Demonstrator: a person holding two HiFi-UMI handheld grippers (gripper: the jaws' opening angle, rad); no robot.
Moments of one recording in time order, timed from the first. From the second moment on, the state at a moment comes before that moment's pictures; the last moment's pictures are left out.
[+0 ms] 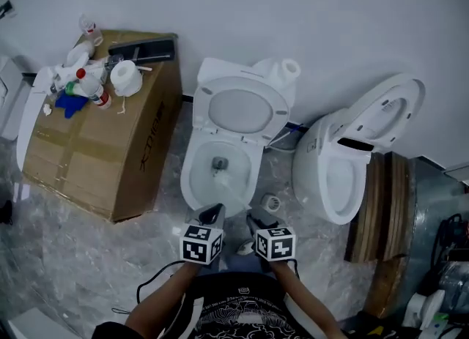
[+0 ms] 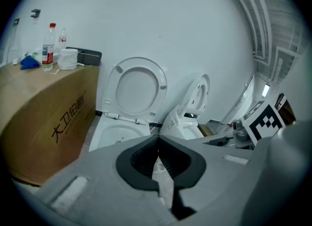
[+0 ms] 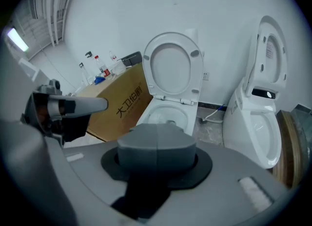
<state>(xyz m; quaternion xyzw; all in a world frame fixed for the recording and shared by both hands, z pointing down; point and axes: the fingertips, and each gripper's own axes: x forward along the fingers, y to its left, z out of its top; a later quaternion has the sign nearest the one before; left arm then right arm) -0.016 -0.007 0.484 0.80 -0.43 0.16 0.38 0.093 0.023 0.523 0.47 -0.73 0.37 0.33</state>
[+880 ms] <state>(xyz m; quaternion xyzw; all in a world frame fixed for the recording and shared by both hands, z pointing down) 0.078 0.065 0.390 0.82 -0.49 0.18 0.25 0.158 0.069 0.413 0.45 -0.81 0.30 0.21</state>
